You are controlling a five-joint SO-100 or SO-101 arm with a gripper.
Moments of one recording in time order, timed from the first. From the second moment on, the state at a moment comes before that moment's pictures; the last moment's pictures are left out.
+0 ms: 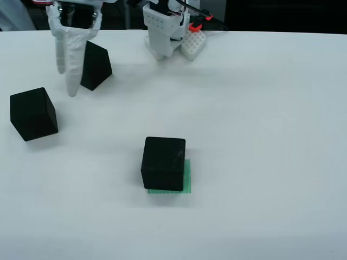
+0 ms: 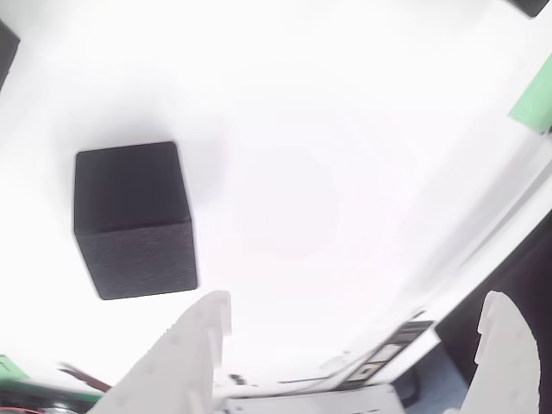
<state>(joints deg) 35.2 114.0 101.8 79.7 -60.6</state>
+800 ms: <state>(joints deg) 50.6 92.5 91.9 78.2 -75.6</state>
